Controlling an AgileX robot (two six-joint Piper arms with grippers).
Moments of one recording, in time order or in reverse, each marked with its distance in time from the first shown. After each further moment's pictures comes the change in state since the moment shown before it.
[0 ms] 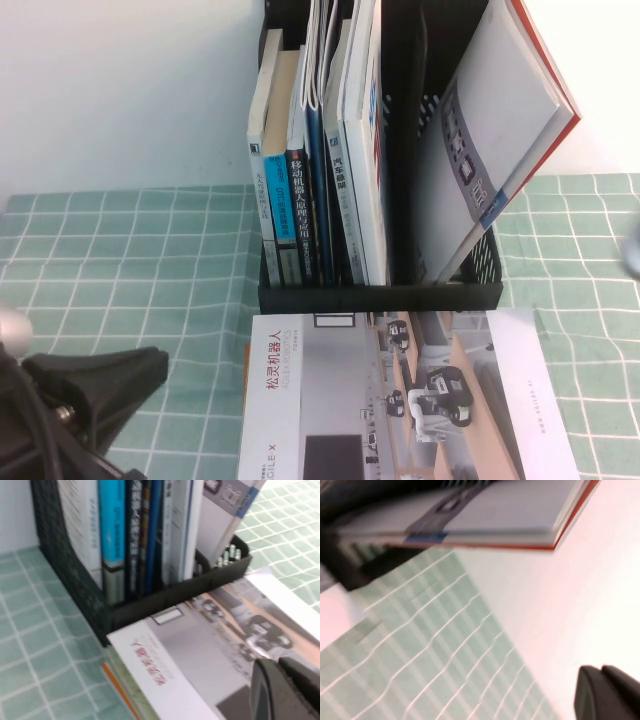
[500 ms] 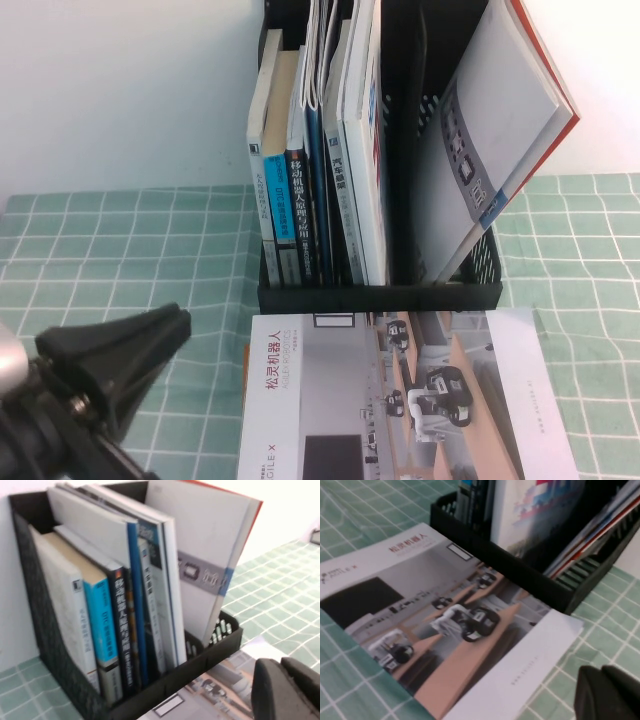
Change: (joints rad) right arm 0.000 -0.751 0.608 0.469 -0.381 0.206; left arm 0.000 -0.007 0.098 0.180 -0.345 0.004
